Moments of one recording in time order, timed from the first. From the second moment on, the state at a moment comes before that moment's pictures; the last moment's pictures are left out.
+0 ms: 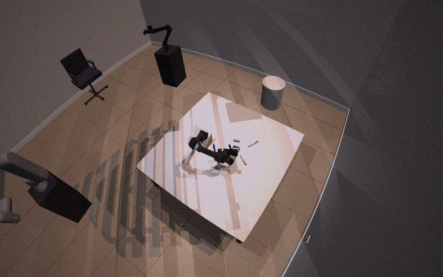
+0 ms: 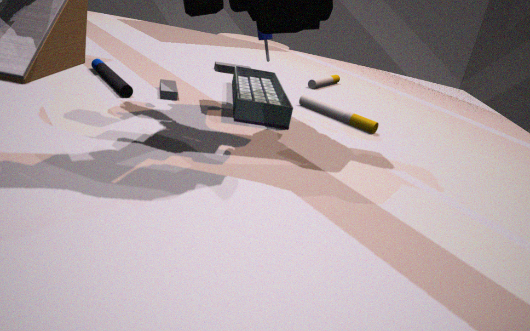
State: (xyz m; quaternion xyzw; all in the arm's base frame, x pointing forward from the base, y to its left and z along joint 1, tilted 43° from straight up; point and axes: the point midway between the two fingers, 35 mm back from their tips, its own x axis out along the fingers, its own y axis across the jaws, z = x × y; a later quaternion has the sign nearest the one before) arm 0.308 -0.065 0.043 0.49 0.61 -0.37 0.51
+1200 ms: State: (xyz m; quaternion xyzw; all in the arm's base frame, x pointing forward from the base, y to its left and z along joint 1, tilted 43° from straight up) arm 0.319 -0.069 0.009 0.56 0.58 -0.45 0.38
